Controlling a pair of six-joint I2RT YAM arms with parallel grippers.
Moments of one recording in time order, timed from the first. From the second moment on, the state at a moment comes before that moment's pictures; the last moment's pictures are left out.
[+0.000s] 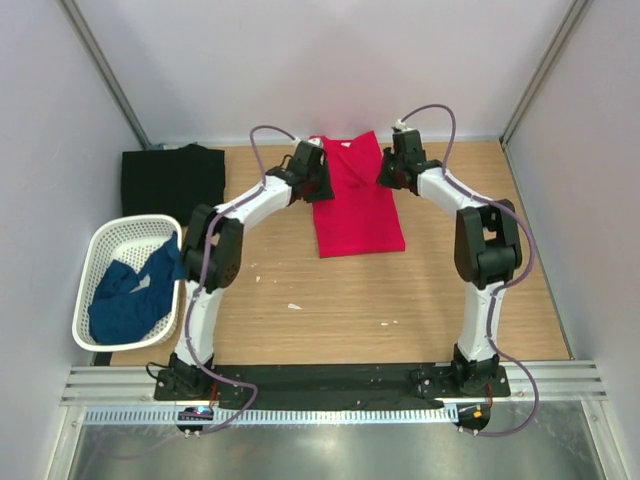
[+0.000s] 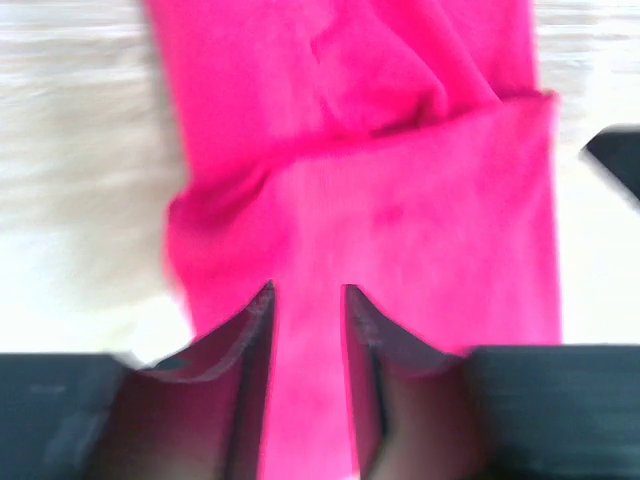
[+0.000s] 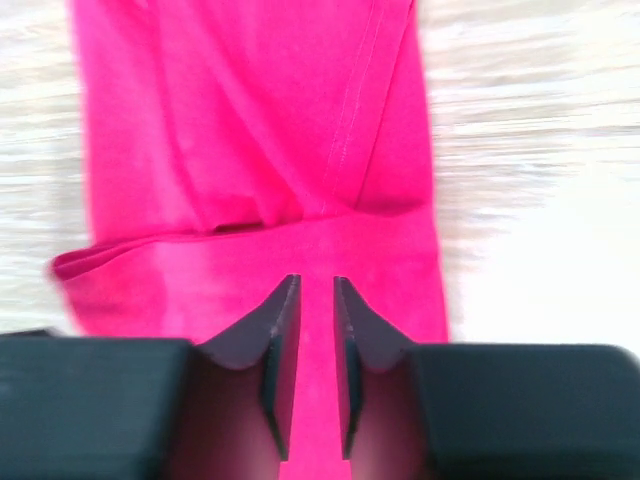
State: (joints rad) left arm -0.53 2.24 1.83 -0.36 0.02 -0.56; right arm 0.26 2.08 1.60 -0.25 -0.01 0.38
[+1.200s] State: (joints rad) left arm -0.54 1.47 0.82 -0.15 0.07 -0.90; right arm 0.24 1.46 0.81 -0.27 0.06 0.56
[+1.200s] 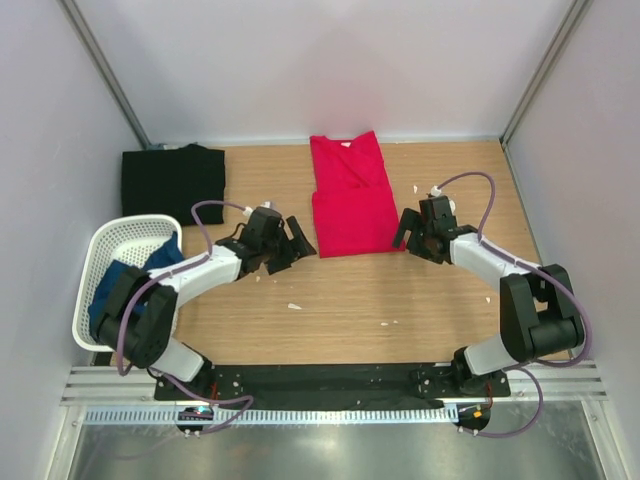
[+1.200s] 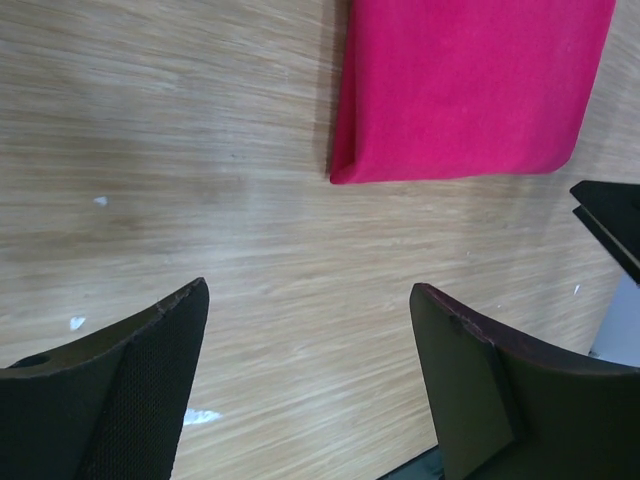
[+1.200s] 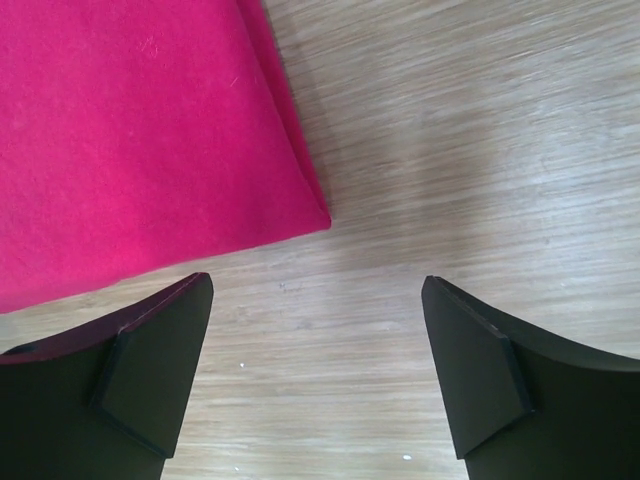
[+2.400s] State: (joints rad) left arm -0.65 1.88 1.03 0.03 -0.10 -1.02; right arm 0.22 1.64 0.81 -0.05 0.03 0.59
